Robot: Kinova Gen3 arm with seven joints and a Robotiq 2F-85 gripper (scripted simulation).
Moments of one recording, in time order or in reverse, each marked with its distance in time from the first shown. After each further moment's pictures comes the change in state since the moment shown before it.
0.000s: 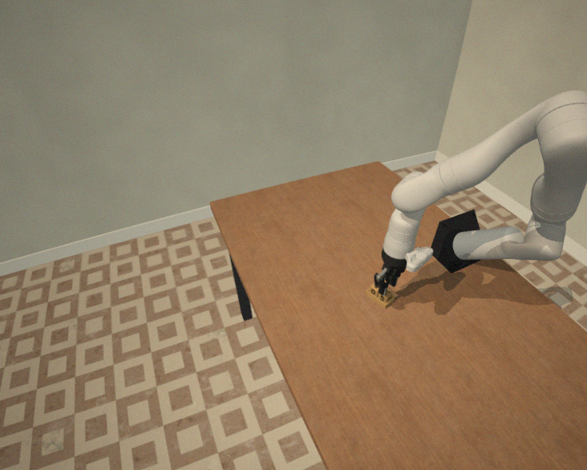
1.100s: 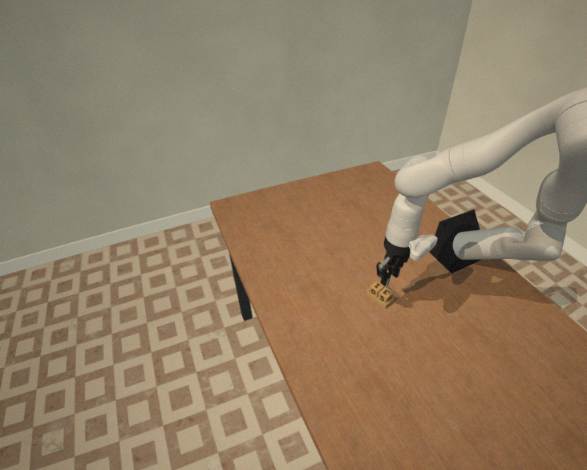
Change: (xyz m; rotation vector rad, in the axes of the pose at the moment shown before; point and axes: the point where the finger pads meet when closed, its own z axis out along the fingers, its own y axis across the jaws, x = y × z) arm 0.000 0.000 -0.040 0.000 0.000 0.000
